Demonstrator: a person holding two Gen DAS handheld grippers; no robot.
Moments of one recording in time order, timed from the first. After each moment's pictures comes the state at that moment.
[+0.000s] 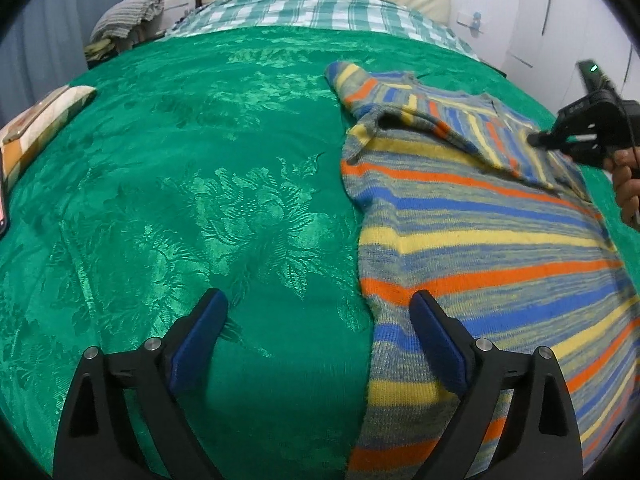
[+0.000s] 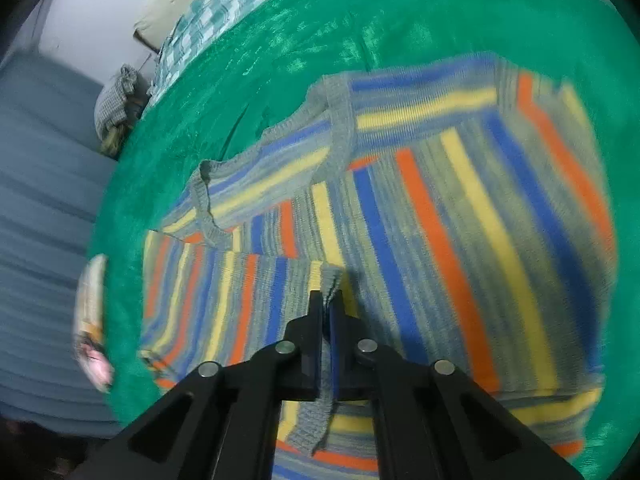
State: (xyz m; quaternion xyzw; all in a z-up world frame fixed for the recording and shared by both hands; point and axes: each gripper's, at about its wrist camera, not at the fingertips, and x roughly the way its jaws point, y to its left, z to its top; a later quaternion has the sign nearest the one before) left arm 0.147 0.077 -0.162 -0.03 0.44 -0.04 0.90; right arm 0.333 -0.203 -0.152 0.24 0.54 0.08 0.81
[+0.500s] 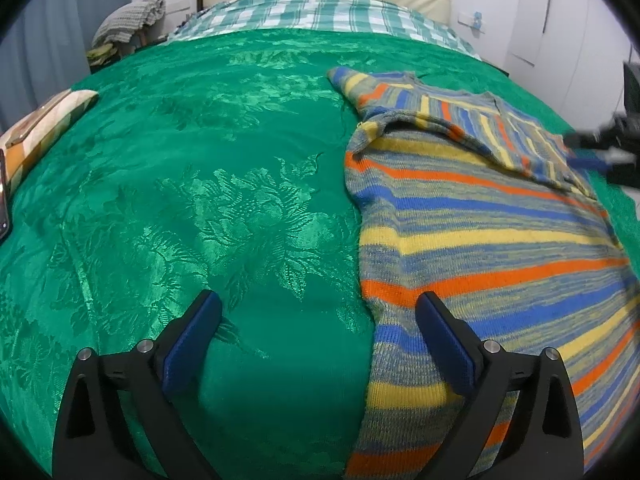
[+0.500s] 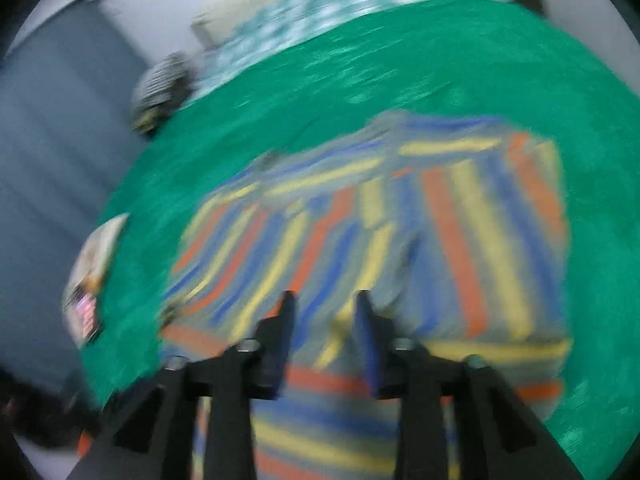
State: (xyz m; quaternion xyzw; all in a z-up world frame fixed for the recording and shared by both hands) left arm 0.147 0.074 -0.165 -0.02 0.43 -0.03 0.90; right arm 0.269 -0.181 -0.117 0.18 0.49 0.17 0.84
